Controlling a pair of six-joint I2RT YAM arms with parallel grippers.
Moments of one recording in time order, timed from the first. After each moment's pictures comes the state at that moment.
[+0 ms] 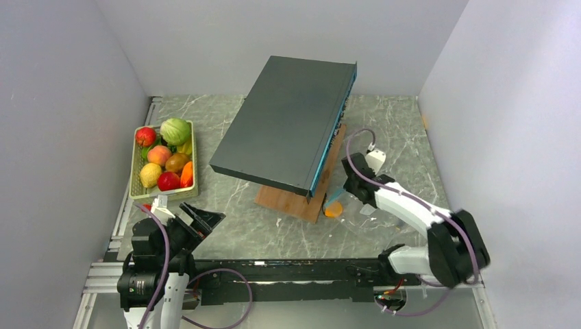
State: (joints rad) left arm 0.02 0.01 0.57 -1.07 0.44 -0.94; right arm 0.46 1.35 0.68 -0.34 0.48 0.84
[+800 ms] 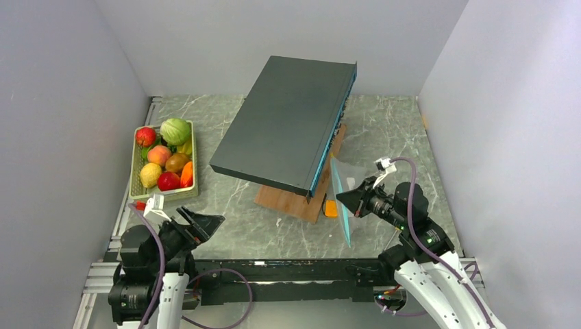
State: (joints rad) left arm 0.02 0.01 0.68 -1.06 0.50 -0.82; right arm 0.46 0.42 0.58 -0.43 -0.28 0.49
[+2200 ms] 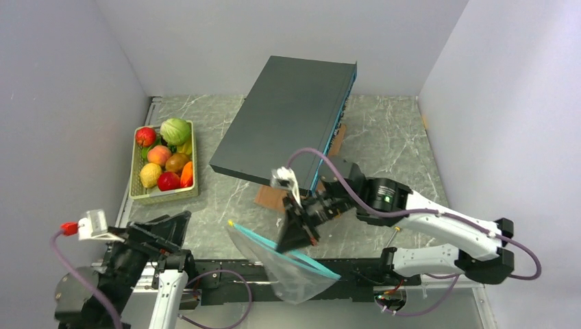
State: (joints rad) left arm 0.02 0.21 1.28 -1.15 0.28 -0.71; right arm 1.20 1.06 1.20 -0.56 -0.75 0.45
